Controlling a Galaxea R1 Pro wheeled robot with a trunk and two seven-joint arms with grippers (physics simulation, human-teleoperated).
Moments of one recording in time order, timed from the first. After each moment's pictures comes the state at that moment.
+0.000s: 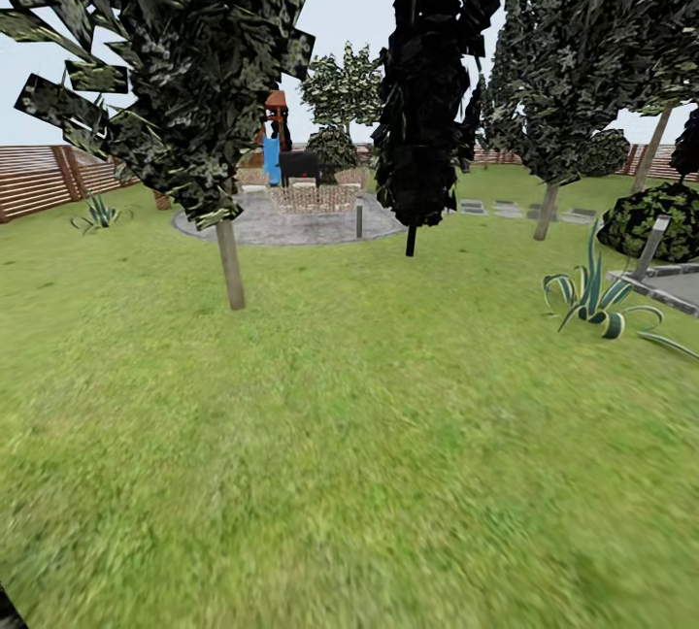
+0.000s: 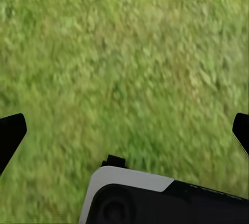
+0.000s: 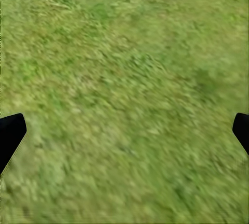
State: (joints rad) left arm -0.07 0.02 0.05 -0.28 0.22 -0.31 0.01; right arm -0.25 -0.04 -0.11 -0.14 -0.09 -0.63 -0.15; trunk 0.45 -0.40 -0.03
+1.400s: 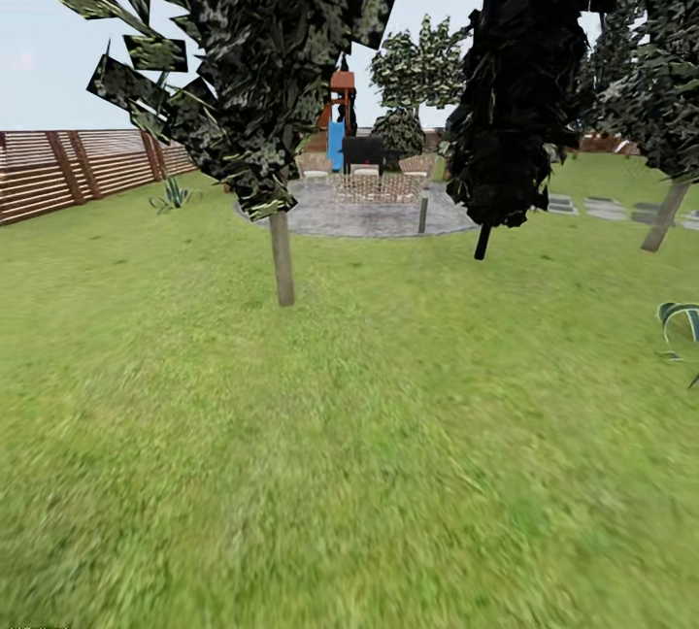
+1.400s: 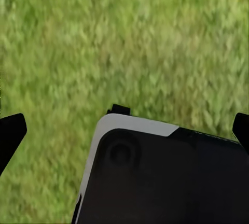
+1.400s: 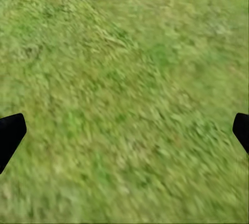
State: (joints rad) left arm -0.07 0.03 0.05 -0.29 0.22 -0.14 0.01; right arm -0.25 -0.04 -0.11 -0.14 -0.10 -0.63 -0.16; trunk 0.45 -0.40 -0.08
